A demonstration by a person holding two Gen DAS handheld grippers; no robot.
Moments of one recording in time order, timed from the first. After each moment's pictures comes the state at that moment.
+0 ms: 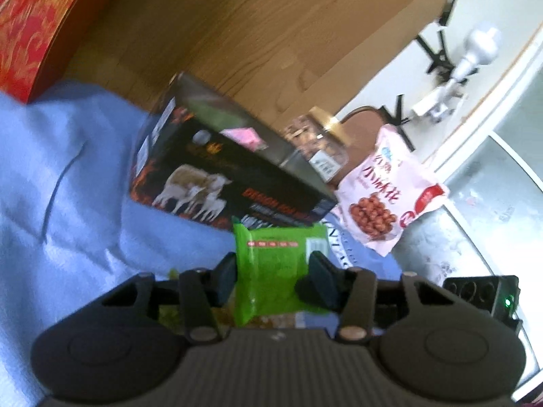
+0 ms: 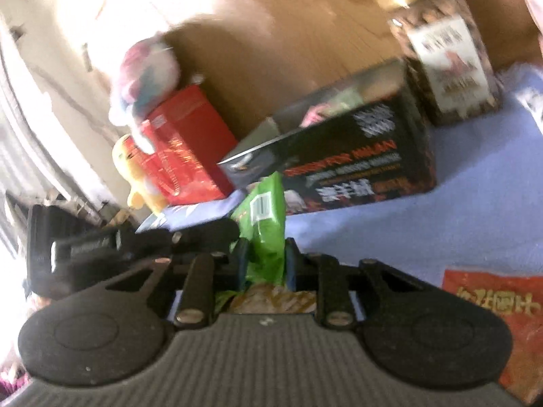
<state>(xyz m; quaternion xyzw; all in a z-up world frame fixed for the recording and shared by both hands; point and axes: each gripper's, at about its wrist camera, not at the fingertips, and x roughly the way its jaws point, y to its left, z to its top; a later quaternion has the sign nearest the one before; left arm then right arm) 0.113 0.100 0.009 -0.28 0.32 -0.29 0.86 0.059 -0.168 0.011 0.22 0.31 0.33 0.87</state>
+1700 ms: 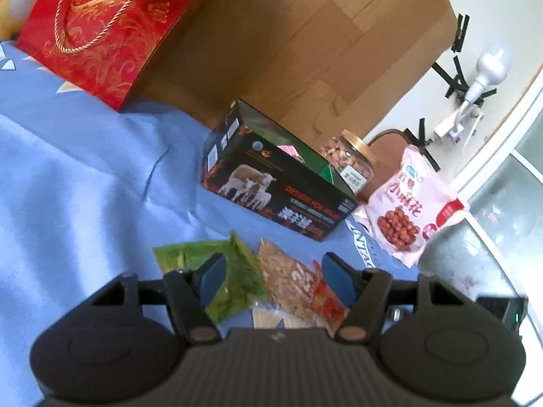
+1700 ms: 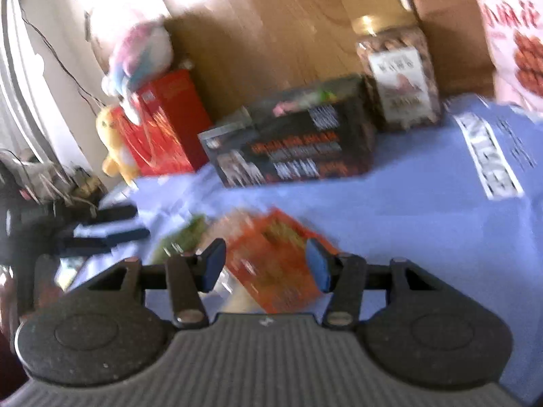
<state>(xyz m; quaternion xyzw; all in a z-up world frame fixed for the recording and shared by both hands) 0.035 0.133 0.019 -0.28 0.31 -0.20 0.89 0.033 -0.203 0.014 0.14 0.31 0.29 0.89</state>
